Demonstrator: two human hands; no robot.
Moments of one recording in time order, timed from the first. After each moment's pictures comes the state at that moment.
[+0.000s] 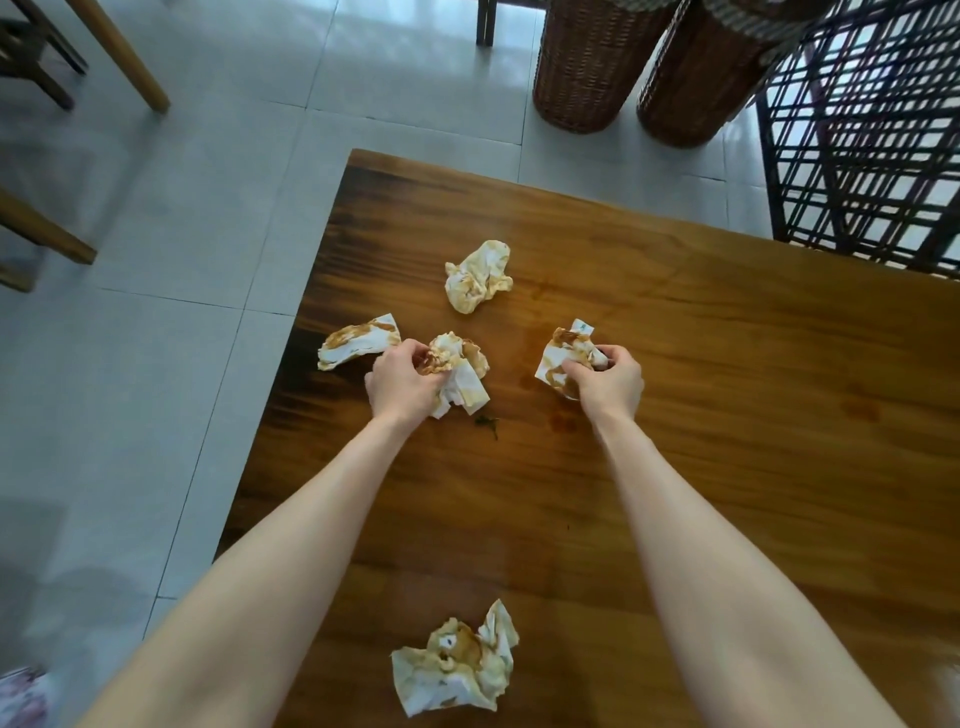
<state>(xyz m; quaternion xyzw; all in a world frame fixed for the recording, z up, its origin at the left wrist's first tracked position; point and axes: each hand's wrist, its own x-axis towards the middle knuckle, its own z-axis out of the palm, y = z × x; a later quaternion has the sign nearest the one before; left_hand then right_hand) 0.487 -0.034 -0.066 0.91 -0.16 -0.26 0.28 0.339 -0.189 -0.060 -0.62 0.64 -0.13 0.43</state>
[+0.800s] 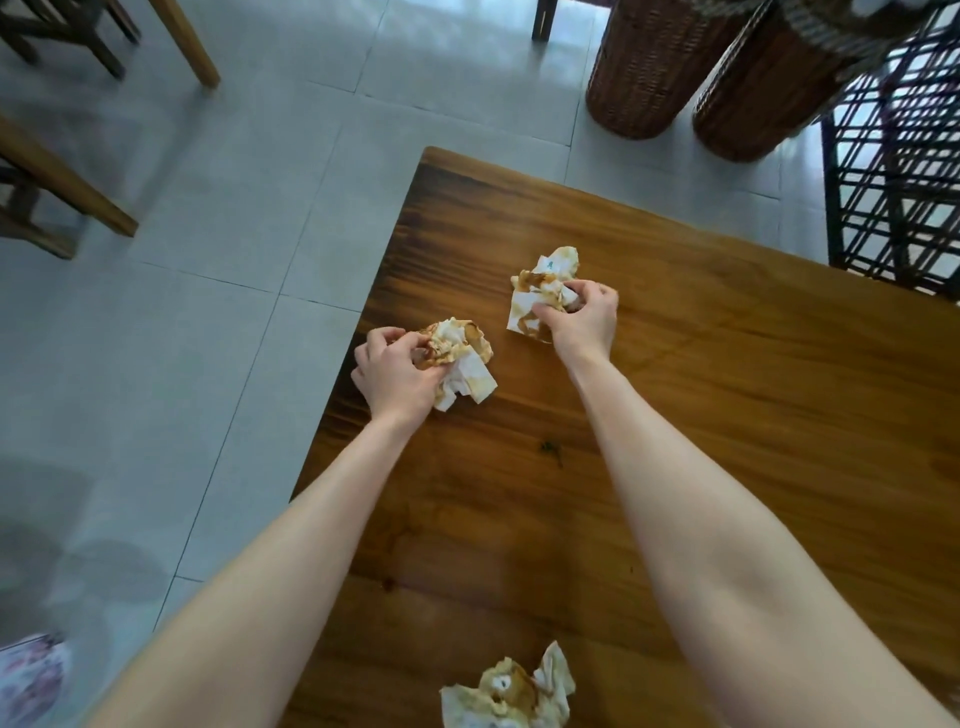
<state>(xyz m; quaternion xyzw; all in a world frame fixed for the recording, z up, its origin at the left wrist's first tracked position) 0.549 0.009 -0.077 0.92 -0.11 -0.20 0.31 0.481 -0.177 -0.068 -0.71 0.54 -0.12 0.43</state>
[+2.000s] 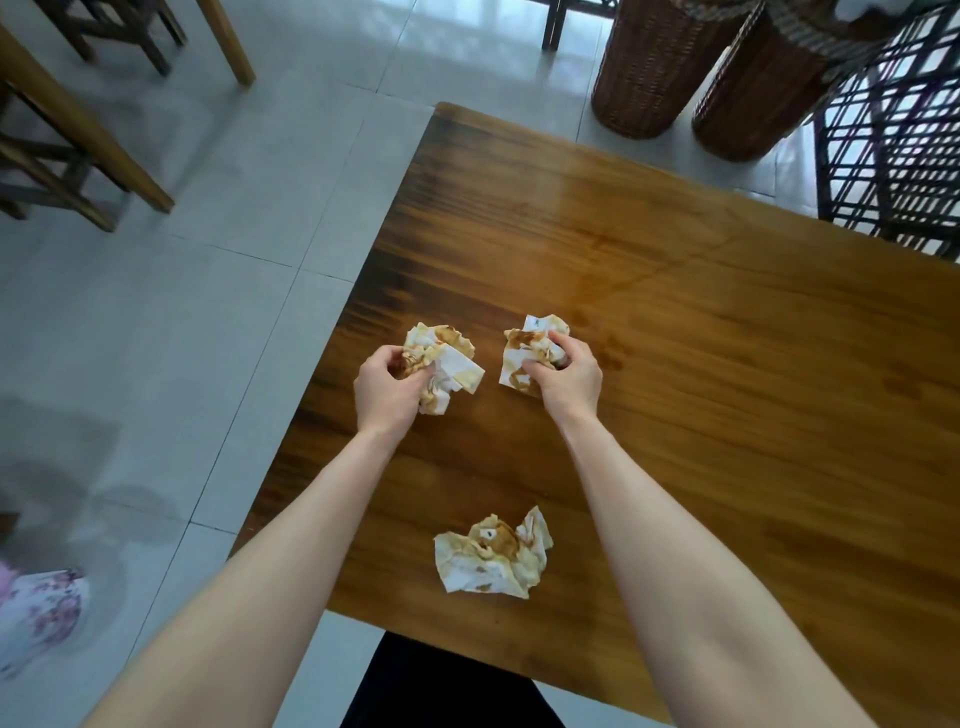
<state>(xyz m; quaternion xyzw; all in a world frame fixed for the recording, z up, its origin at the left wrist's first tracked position) 0.434 0.106 -0.062 0.85 -0.02 -0.23 0.48 0.335 -0.062 -0.065 -0.71 0.52 -0.10 0.47</state>
